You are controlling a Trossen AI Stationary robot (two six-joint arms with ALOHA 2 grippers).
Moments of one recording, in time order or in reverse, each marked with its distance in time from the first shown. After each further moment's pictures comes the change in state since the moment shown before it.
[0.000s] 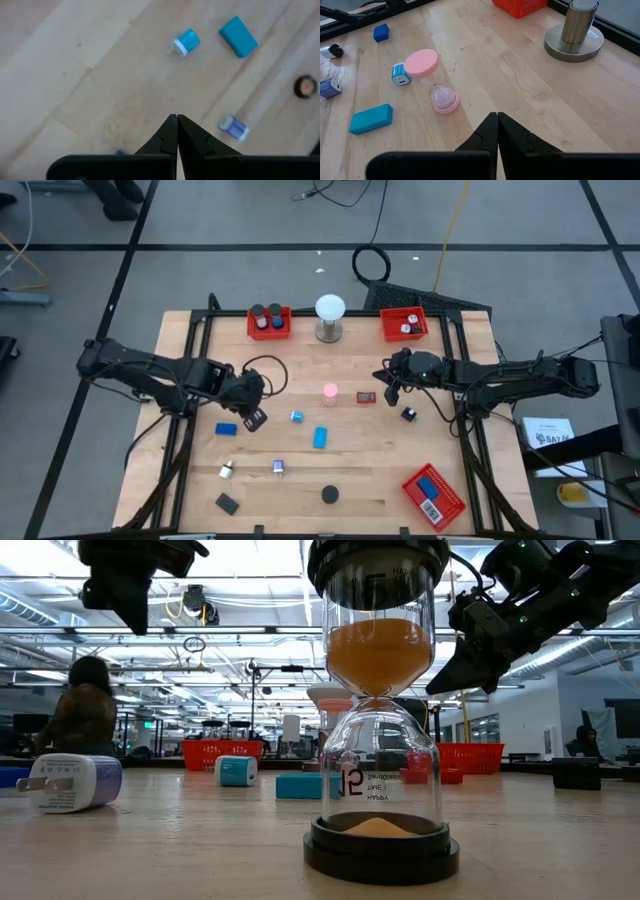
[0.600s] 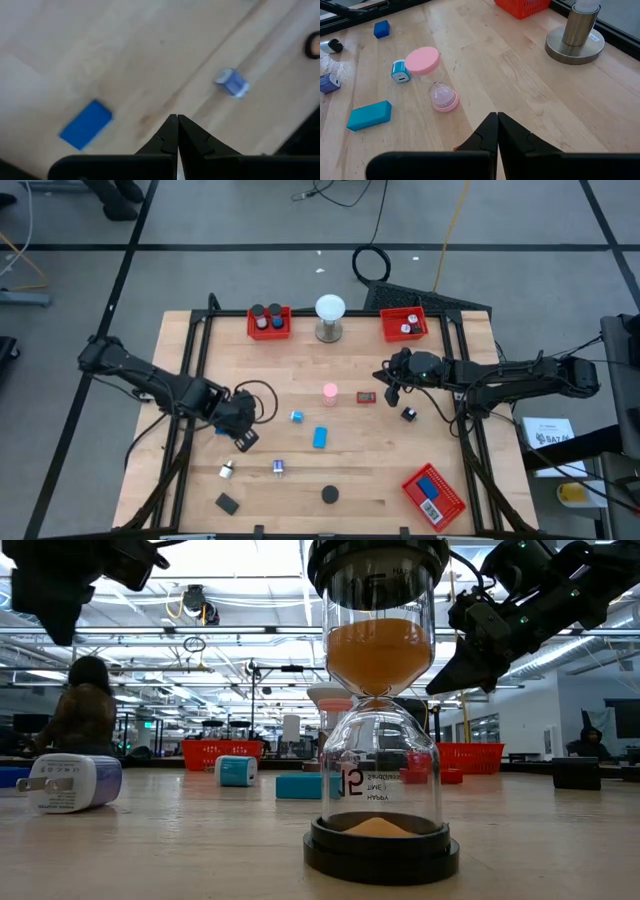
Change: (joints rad) left arm -0.188 -0.008 -0.108 0.035 0.082 -0.269; right arm 0.000 0.000 0.000 0.000 -0.004 -0.031
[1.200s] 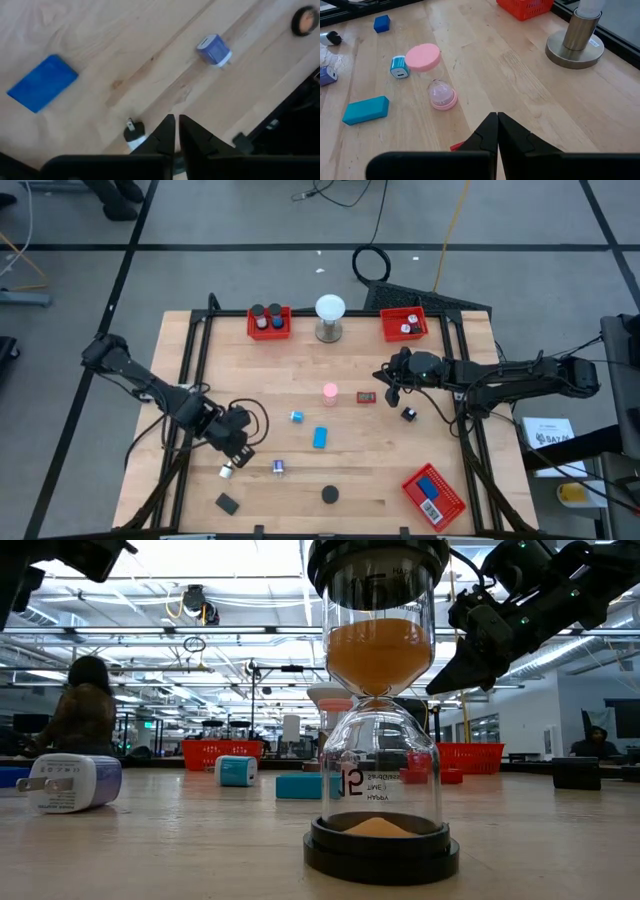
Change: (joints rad) left arm -0.163 0.024 -0.007 0.054 0.030 -0.249; right arm 0.000 0.000 0.000 0.000 0.000 -0.048
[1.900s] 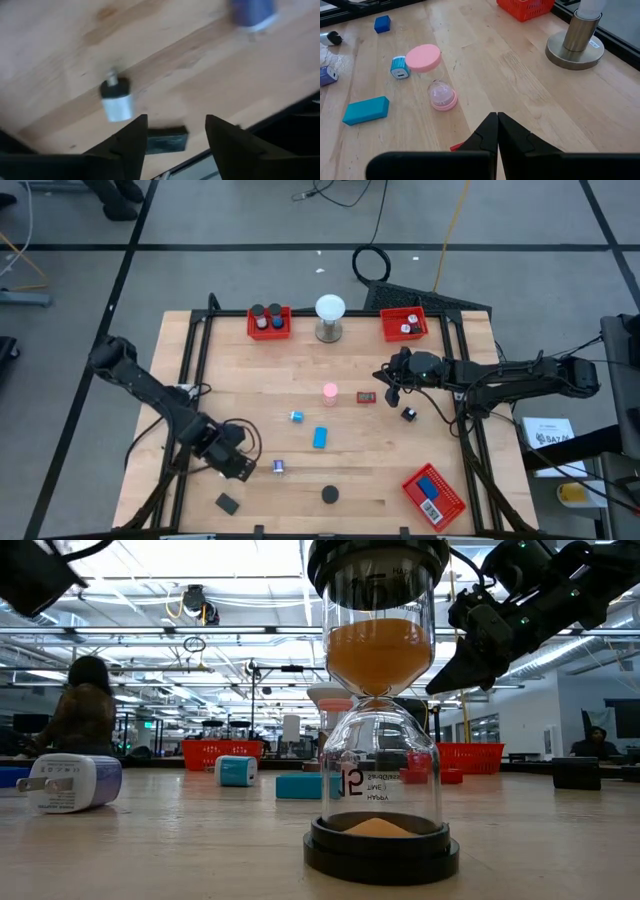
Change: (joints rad) left arm -0.133 0.095 -0.083 0.159 0.102 -0.398; right arm 0.000 0.000 0.000 0.004 0.000 -0.004
